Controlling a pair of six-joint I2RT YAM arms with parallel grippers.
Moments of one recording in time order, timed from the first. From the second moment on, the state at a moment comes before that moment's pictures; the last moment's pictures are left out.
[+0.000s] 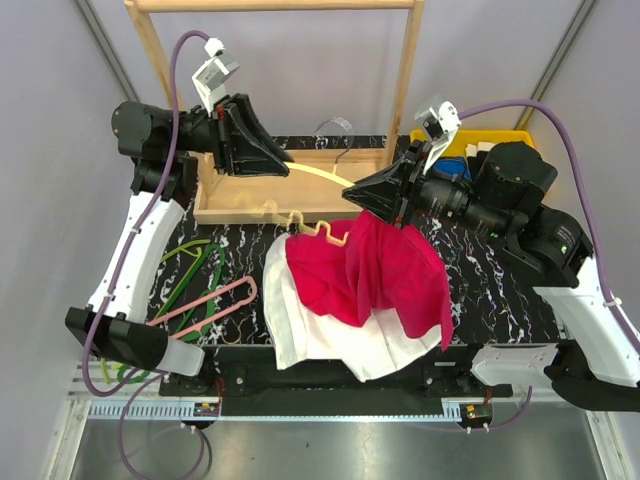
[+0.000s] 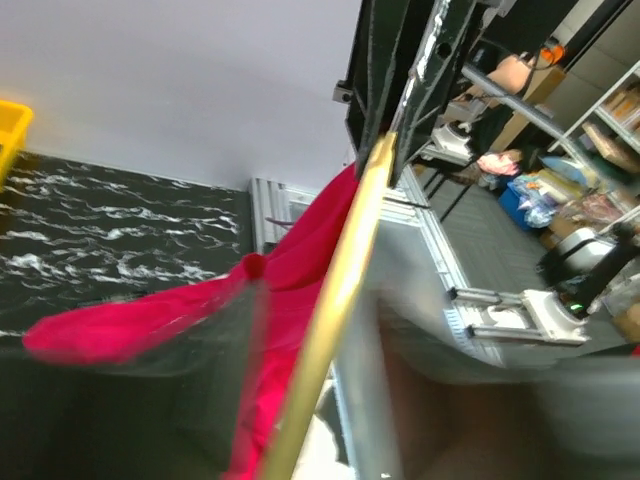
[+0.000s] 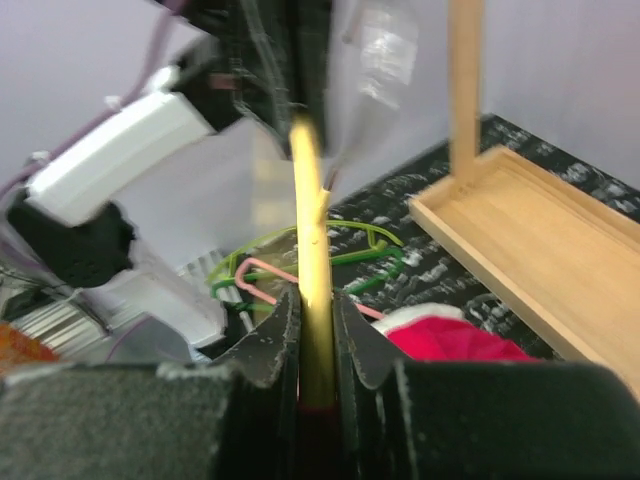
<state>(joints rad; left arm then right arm) -0.24 1.43 1.67 0.50 1.48 -1.16 0.90 1.19 1.84 -0.61 -0.22 0.27</state>
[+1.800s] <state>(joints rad) 0.15 1.38 1.87 0.52 1.57 -1.16 0.89 0.84 1.15 -0.45 0.04 0.35</state>
